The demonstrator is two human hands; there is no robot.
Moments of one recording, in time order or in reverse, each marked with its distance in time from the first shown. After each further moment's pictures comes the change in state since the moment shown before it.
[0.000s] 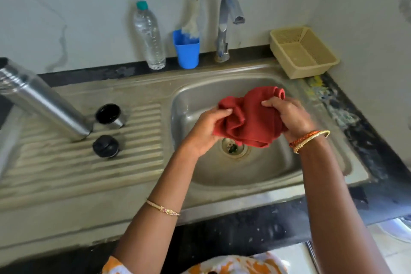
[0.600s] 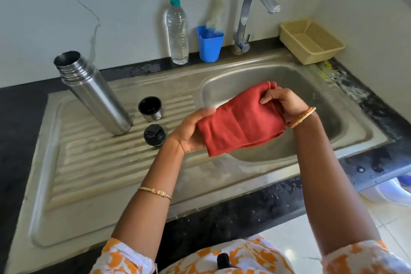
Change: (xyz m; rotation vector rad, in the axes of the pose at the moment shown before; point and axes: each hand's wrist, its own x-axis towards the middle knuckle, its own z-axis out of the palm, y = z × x) left_hand -0.081 0.040 -0.148 0.010 -0.332 -0.273; right_hand -0.057 0.000 0.101 0.087 -0.284 0.078
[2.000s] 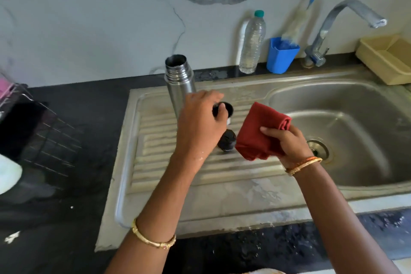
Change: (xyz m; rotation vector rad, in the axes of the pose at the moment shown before) left_hand -0.145 0.056 -0.037 1.358 1.036 0.805; right_hand 0.005 0.062 0.174 0.213 0.197 -0.063
